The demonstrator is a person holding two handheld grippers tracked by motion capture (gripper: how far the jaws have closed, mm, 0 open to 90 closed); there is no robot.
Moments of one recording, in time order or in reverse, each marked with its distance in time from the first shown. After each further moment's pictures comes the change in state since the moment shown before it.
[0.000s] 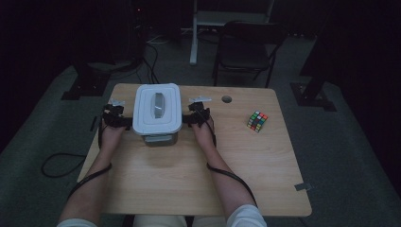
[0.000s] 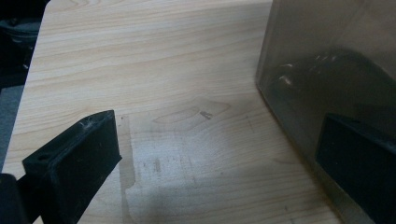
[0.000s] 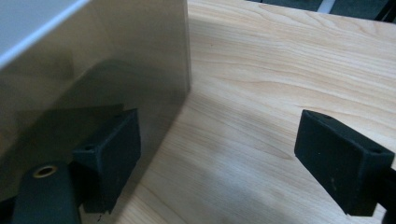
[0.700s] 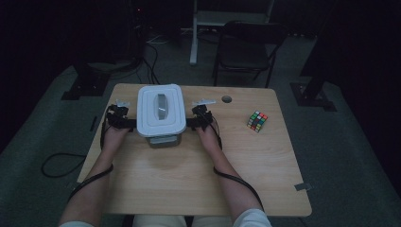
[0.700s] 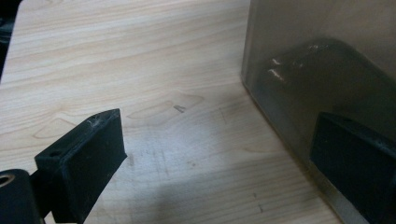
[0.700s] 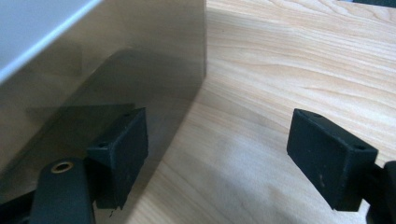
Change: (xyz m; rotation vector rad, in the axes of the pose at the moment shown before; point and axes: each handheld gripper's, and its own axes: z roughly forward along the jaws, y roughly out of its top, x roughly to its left) left arm -0.020 0.002 -0.004 0.036 -0.027 0.050; right arm -0.006 -0.011 -0.017 0.016 0.058 -0.007
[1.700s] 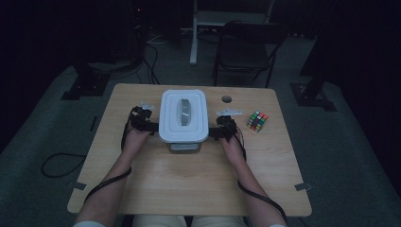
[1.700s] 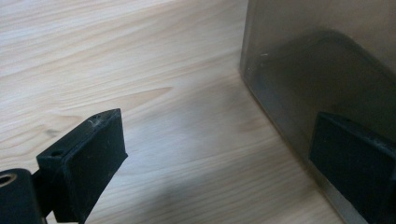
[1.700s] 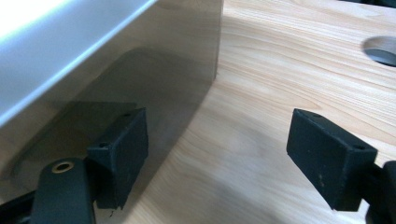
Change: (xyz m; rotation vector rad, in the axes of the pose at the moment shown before) left arm -0.078 0.013 0.012 0.034 -0.090 0.081; right arm -0.042 -0.043 -0.078 -0.025 -0.055 -0.019
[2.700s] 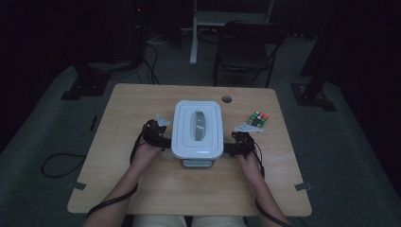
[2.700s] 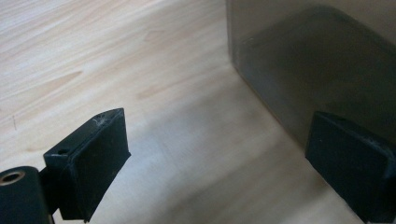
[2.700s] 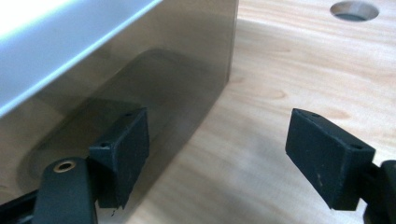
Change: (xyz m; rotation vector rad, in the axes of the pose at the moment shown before) left arm -0.071 -0.024 -0.027 0.024 -0.022 0.157; right arm -0.012 -0.049 -0.062 -0.019 0.050 0.027
